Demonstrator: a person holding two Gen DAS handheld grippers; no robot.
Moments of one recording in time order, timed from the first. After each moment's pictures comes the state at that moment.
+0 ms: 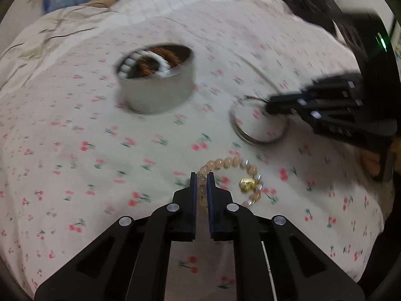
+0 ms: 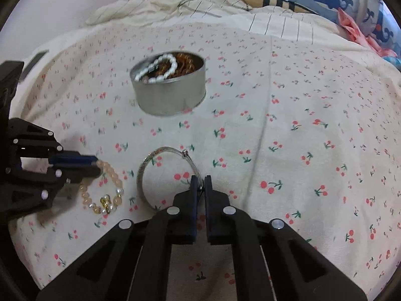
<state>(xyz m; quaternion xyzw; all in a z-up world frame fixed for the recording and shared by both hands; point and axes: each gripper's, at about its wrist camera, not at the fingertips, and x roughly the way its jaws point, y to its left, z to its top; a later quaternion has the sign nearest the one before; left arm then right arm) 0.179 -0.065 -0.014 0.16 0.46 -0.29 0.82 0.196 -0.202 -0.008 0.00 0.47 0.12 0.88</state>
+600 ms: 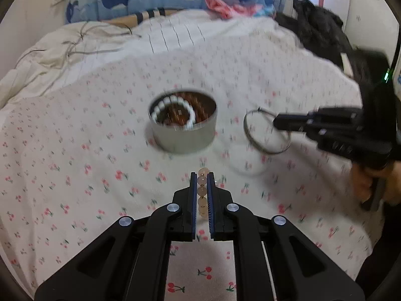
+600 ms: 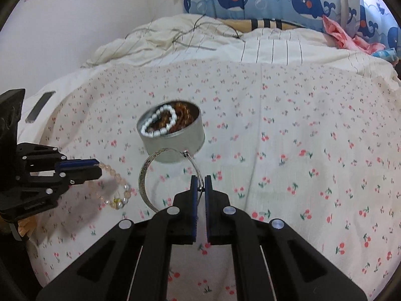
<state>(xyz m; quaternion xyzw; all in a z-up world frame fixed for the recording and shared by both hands) 0.187 -0.049 0.036 0.12 0.40 -0.27 0.86 0.201 -0.211 0.028 0.06 0.39 0.12 0.91</state>
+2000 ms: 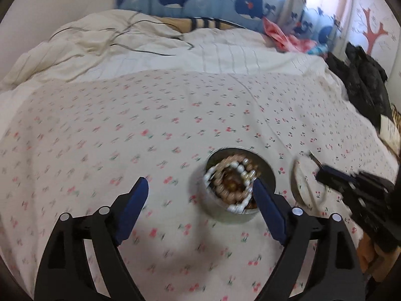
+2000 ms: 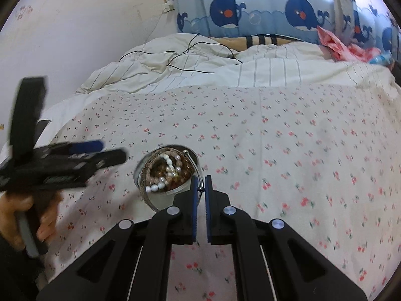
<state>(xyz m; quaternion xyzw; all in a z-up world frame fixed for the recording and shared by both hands) 0.274 -0.029 0.045 0.01 0.41 -0.16 0.90 0.252 -0.199 0.051 0.06 0.36 0.10 0.92</state>
